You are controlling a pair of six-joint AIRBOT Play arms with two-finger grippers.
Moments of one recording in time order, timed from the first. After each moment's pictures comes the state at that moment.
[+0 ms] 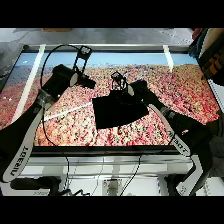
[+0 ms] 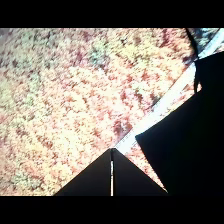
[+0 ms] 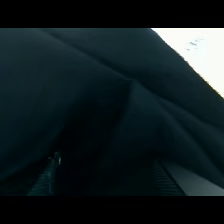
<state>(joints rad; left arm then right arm) -0.44 -1.54 1.62 1.83 -0.98 -1.63 0.47 -1.85 1.64 -1.68 0.90 1.42</state>
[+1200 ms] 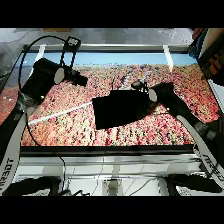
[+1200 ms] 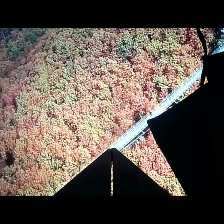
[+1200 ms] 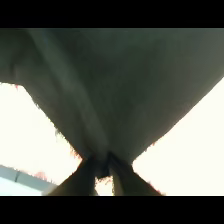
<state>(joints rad) -0.42 -1.41 1.62 1.83 -1.08 -1.63 0.40 -1.40 1.26 -1.66 1.33 1.49</state>
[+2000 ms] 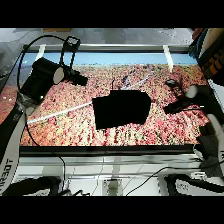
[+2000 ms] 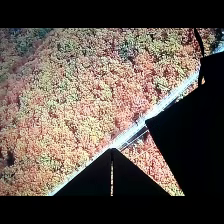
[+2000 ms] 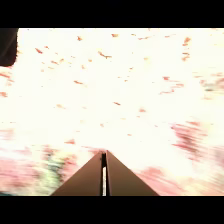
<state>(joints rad) -0.42 -1.40 1.62 1.82 -1.09 -1.64 -0.14 -1.35 1.14 -1.39 1.19 1.08</state>
